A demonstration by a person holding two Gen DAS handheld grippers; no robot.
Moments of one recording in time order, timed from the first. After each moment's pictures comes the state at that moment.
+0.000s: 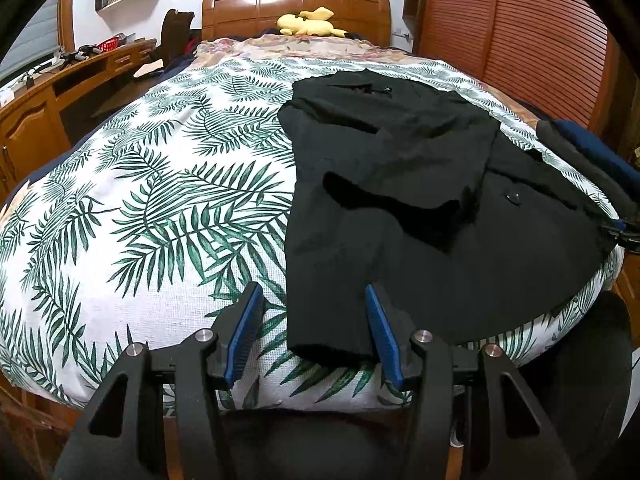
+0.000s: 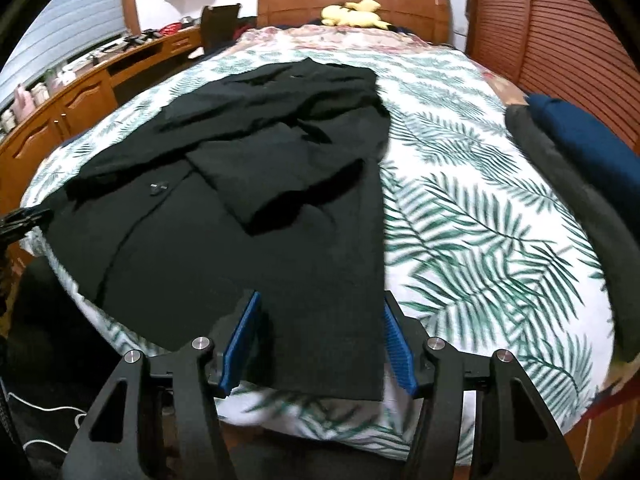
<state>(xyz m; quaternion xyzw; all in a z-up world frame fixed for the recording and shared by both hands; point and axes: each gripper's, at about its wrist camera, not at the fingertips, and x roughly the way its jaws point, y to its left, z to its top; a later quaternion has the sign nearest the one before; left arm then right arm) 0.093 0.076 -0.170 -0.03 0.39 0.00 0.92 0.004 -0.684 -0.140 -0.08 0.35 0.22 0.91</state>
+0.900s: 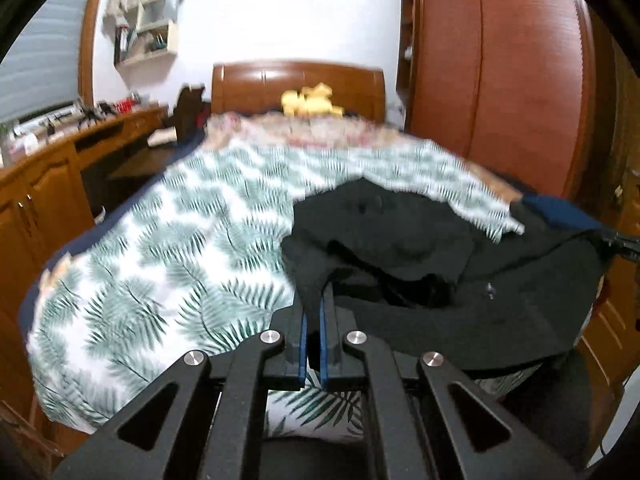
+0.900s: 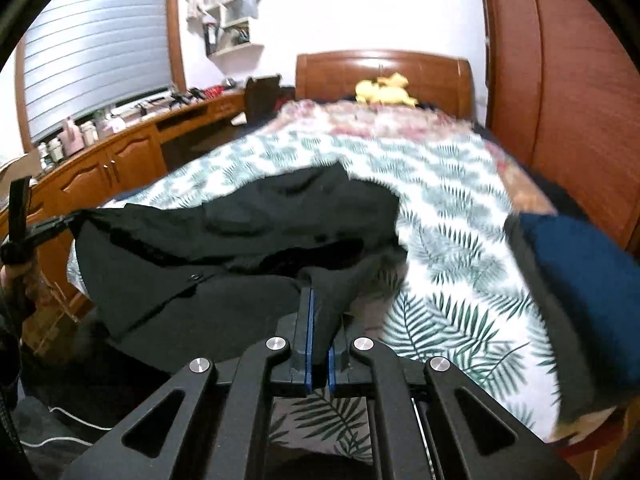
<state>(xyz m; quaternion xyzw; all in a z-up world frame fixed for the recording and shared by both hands) 0.031 0.084 -0.026 -0.03 0.26 0.00 0.97 -0.081 -0.716 -0.010 -0.05 0.21 0.30 0.93</state>
